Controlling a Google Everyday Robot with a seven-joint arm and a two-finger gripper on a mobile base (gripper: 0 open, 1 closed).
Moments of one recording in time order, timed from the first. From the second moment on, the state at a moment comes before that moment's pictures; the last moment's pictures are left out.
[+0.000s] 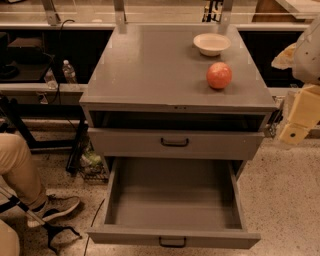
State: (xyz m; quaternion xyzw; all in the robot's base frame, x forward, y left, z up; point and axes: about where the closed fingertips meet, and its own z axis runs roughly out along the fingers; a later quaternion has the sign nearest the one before) arm 0.438 -0.216 0.978 -0.60 0.78 -0.04 0.16
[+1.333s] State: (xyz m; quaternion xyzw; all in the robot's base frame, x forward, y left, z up) arm 0.548 -0.231 0.986 -0.49 0.83 0.01 0.28
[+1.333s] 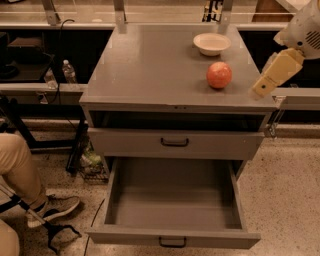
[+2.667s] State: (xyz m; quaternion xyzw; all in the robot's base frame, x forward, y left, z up) arm 0.603 -0.228 0.955 -0.40 0.86 0.03 0.31
